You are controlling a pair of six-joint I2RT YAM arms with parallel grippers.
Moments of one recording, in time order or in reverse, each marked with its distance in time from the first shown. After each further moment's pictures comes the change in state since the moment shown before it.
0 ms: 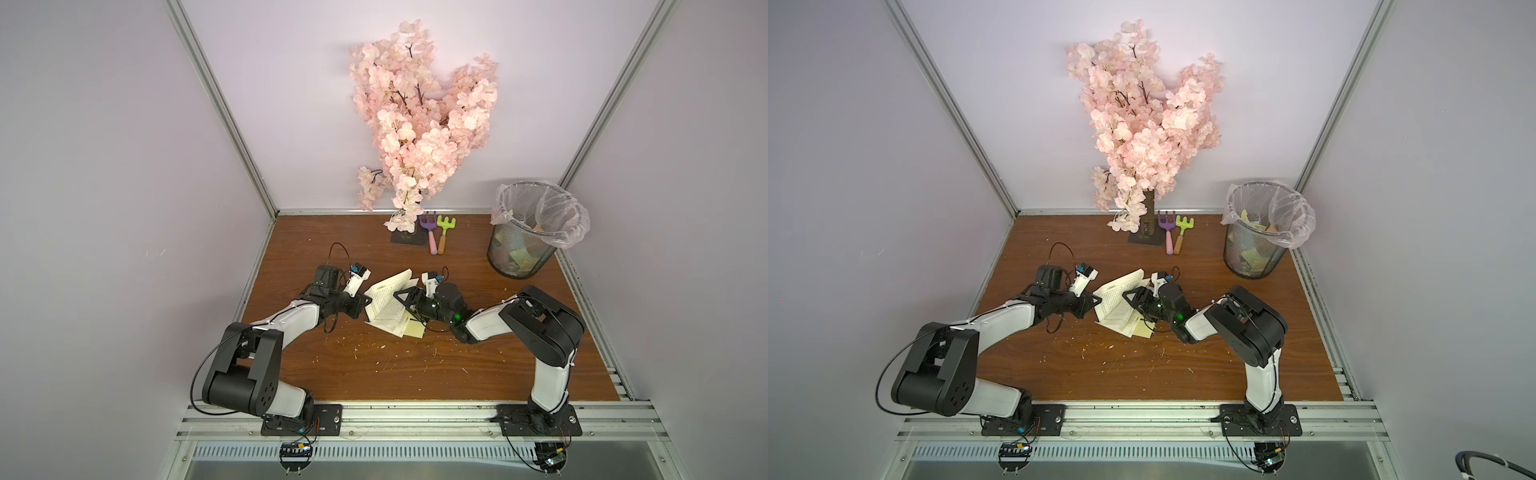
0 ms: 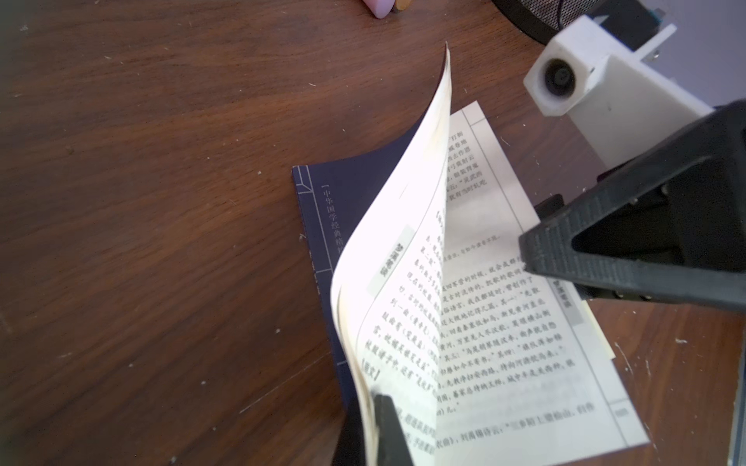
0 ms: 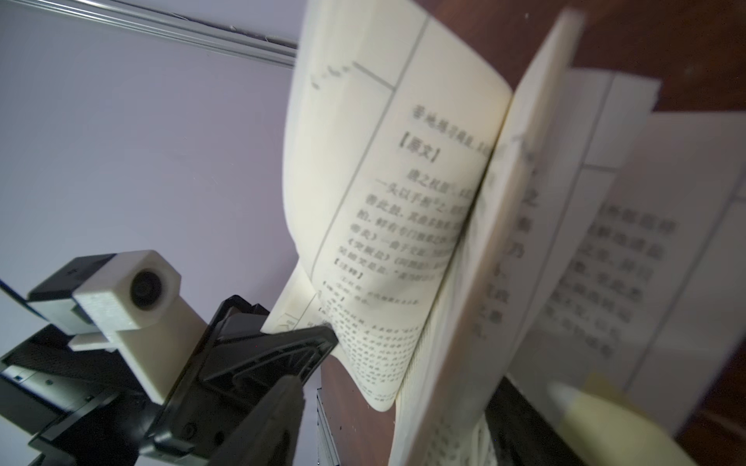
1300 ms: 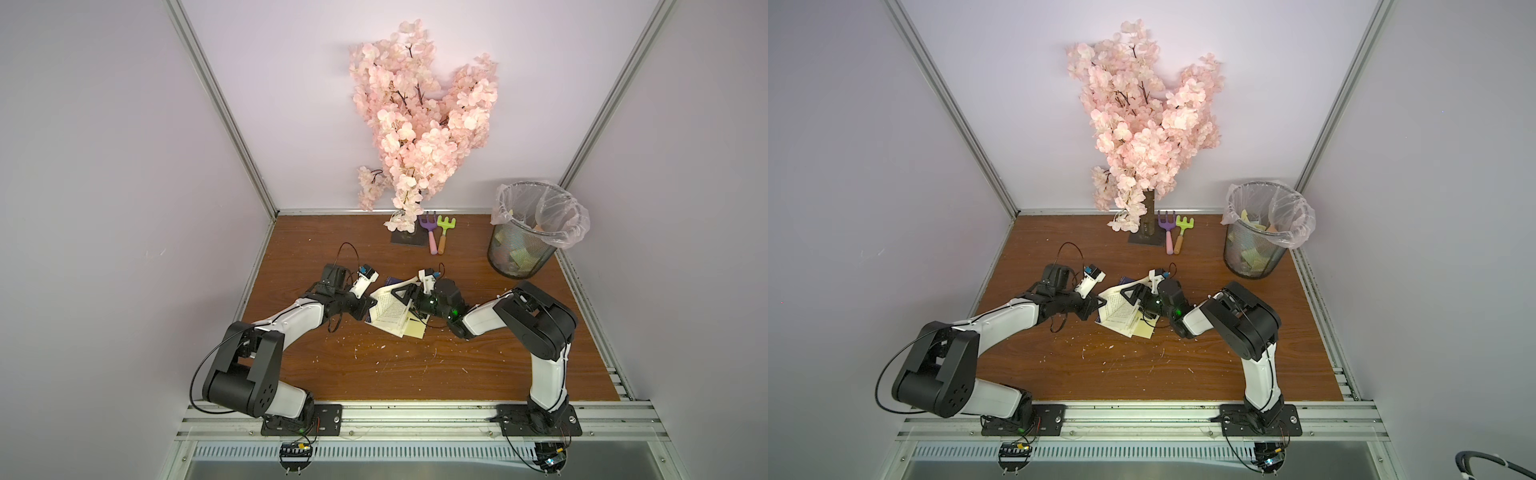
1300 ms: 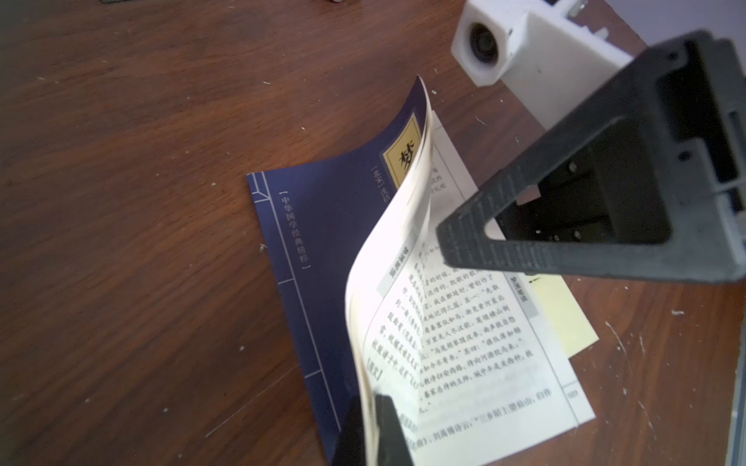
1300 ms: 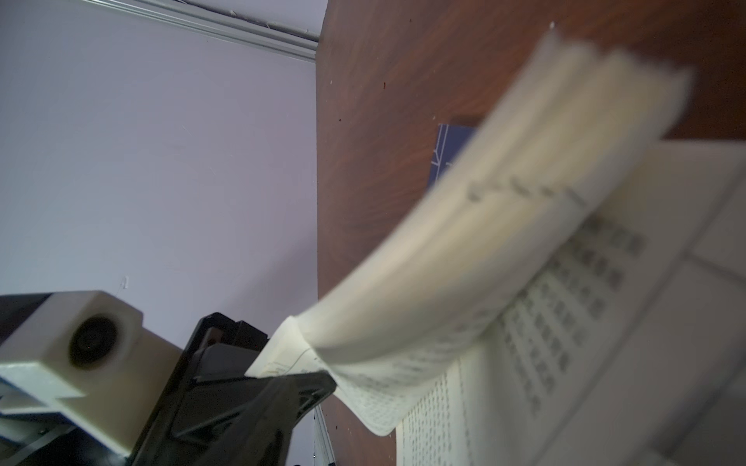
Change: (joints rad) left arm -0.077 0.001 0.042 -0.063 -0.035 0.062; right arm -0.027 0.056 0.043 0.016 -0.058 -0.024
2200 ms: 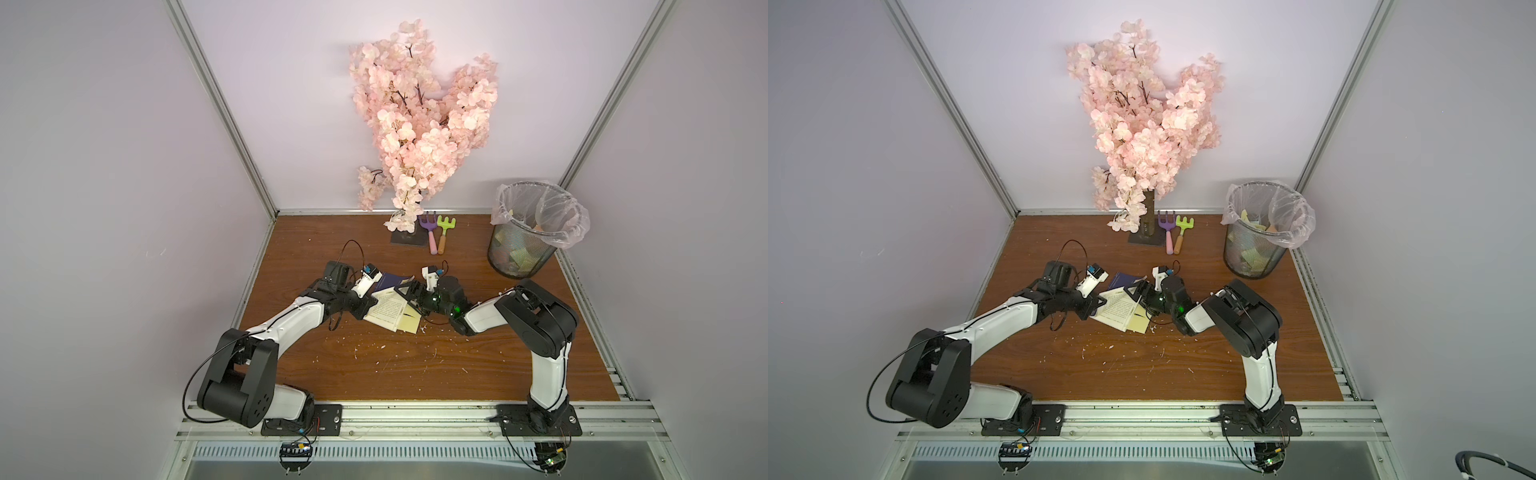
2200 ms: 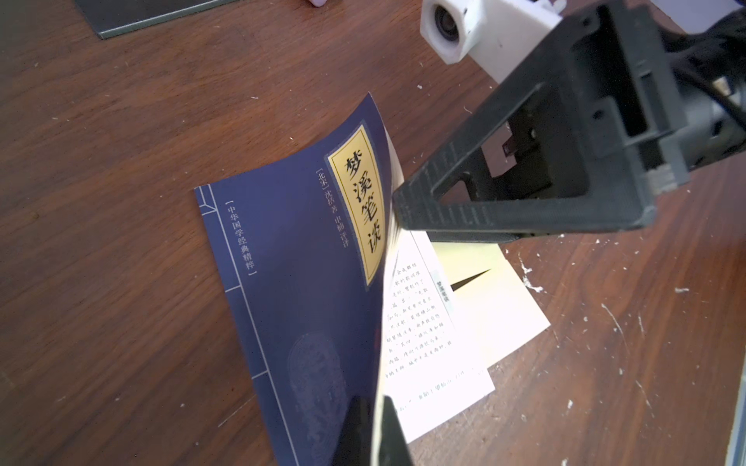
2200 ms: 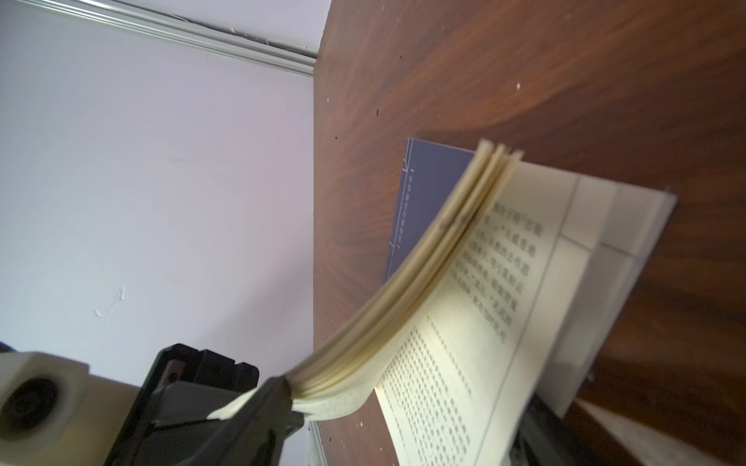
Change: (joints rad) left arm -0.017 -0.048 0.043 -0.103 -0.045 0.043; right arm -0.039 0.006 0.004 -0.021 -0.006 -0.035
